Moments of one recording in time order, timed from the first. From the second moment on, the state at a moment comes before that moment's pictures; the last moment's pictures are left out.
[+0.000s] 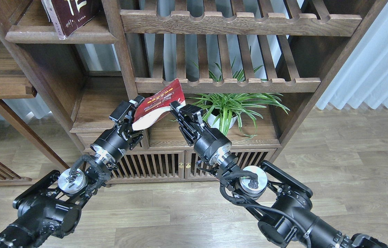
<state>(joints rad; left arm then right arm) -0.42 0.06 -0.90 -0.82 -0.66 -0.49 0.28 0.37 0.02 0.77 1.27 0.47 0.15 0.11</state>
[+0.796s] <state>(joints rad) -0.40 0.00 -0.92 -0.83 -0.68 -0.49 0.25 0.34 0.01 0.77 1.30 0.46 0.15 0.11</state>
